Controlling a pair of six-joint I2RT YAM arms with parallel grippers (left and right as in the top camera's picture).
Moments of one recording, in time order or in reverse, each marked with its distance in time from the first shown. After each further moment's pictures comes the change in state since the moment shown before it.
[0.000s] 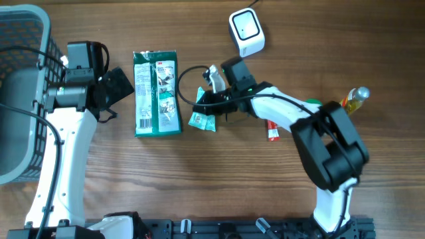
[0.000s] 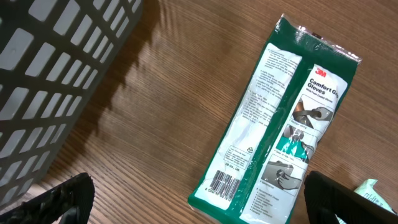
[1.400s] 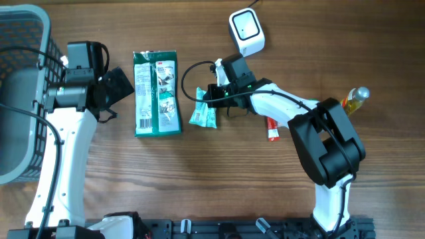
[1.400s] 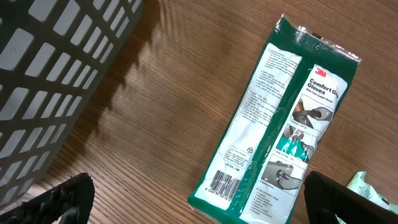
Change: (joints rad) left arm 0.000 0.000 0.000 0.000 0.000 0.000; right arm -0.006 0.062 0.042 -0.015 0.286 -0.007
